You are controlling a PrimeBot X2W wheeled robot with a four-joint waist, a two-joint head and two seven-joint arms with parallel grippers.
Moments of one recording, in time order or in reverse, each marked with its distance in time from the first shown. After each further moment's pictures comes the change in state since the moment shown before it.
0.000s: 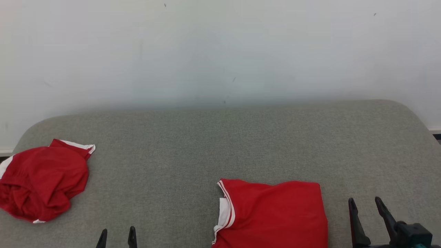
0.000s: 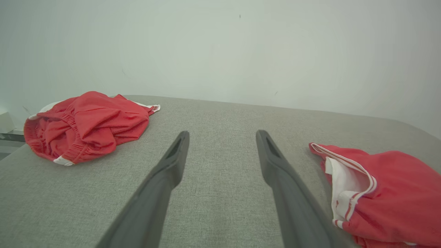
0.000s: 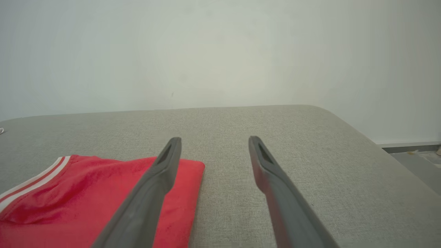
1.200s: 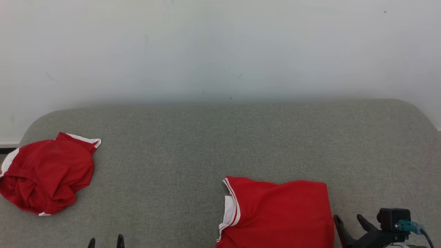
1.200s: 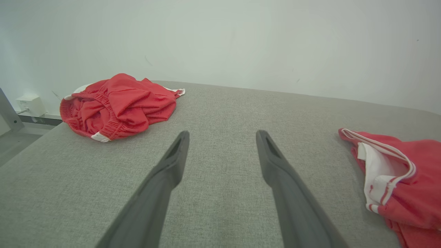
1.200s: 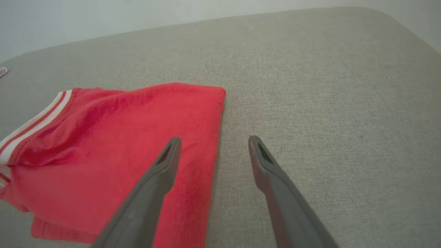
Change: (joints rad) left arm 0.018 0.000 0.073 0.035 0.026 -0.017 0.000; right arm -0.020 -0.032 0.054 0.028 0.138 0.000 0.358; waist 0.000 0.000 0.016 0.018
